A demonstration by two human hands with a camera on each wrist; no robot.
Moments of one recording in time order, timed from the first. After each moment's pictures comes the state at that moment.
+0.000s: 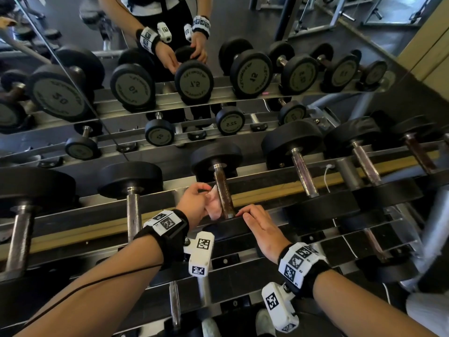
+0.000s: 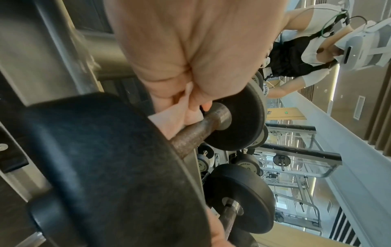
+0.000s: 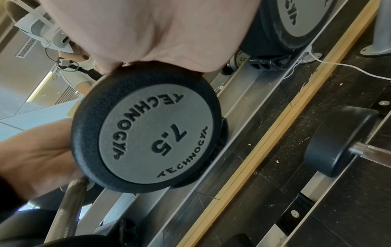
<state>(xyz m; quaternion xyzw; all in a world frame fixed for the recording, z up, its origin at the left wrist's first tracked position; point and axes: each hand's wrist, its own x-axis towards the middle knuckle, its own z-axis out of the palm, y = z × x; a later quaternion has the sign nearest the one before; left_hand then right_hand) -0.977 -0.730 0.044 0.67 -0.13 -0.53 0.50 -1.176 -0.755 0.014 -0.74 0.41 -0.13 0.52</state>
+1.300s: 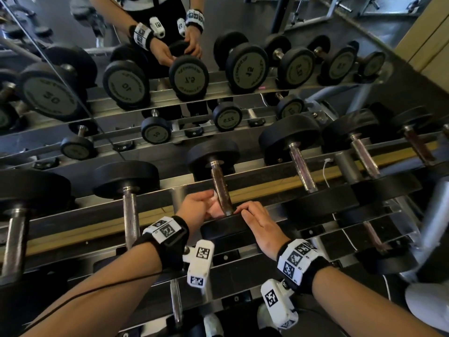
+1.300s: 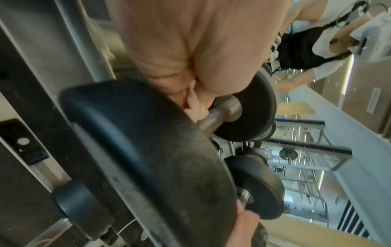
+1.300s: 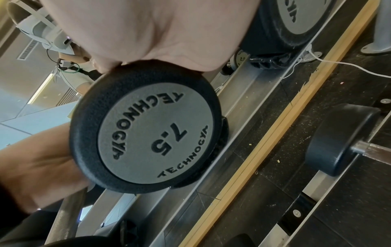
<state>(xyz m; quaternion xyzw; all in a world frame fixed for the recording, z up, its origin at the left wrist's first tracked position) -0.985 -0.724 0.021 0.65 -0.13 -0.56 0.50 -1.178 -0.756 0.011 -0.74 0.40 -0.13 0.52</state>
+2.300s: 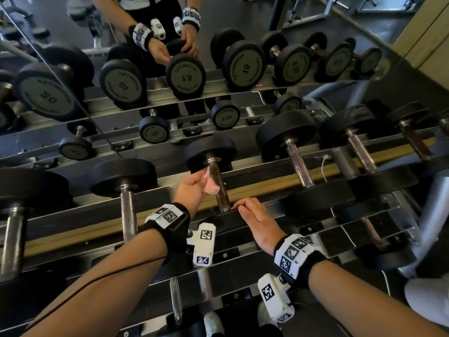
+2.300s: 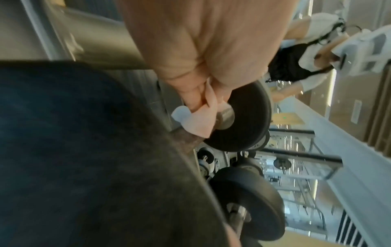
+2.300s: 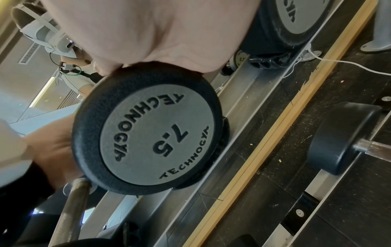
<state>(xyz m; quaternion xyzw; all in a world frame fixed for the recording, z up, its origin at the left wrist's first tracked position) -0.976 -0.743 0.026 0.63 -0.19 -0.51 0.56 -1.179 -0.755 0.008 -0.74 0.40 -0.14 0.52</state>
